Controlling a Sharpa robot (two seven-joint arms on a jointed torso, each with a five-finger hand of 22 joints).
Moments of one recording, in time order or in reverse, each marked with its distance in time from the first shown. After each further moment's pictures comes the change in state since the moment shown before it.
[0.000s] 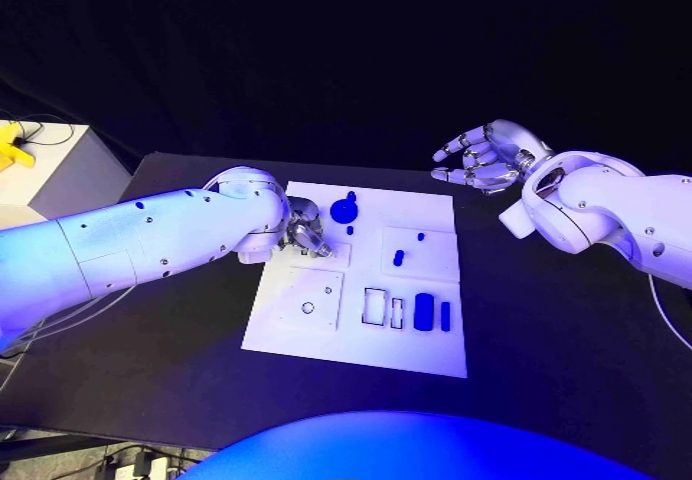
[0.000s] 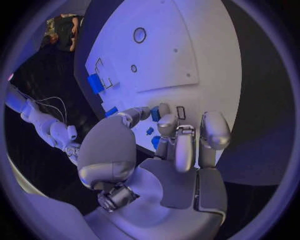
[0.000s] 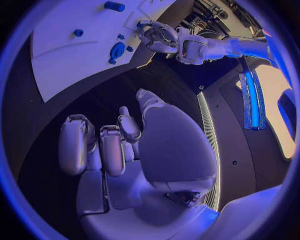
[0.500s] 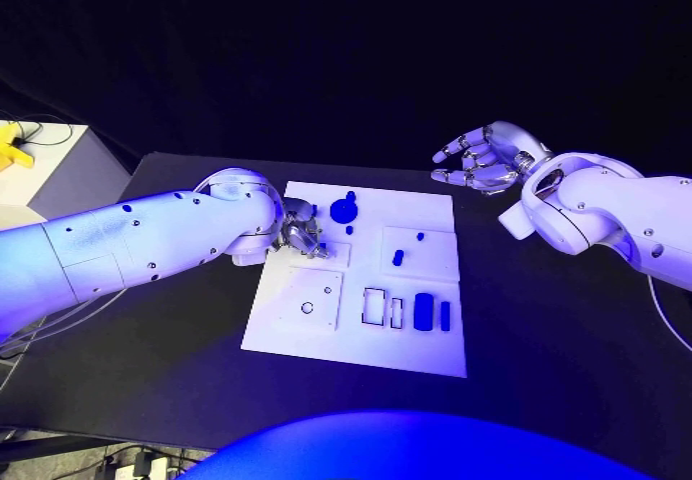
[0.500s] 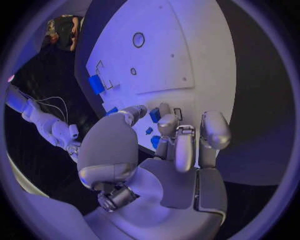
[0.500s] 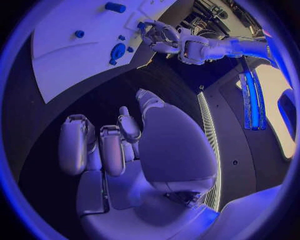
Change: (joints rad) left arm -0.004 -0.033 0.011 0.034 -0.004 -0.007 -0.001; left_hand 0.046 -0.003 -0.097 0.090 -0.080 0.003 0.004 -0.011 -0.001 -0.004 0.004 0.000 0.000 0.000 0.000 -0.004 0.000 0.000 0.000 0.000 -0.004 -0.006; right arm -0.004 0.000 0.000 0.000 0.000 0.000 0.001; right_hand 0.000 0.000 0.000 0.000 0.000 -0.001 0.001 0.000 0.000 0.000 0.000 0.000 0.000 0.000 0.000 0.000 0.000 0.000 0.000 0.000 0.000 0.000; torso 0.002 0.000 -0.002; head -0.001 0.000
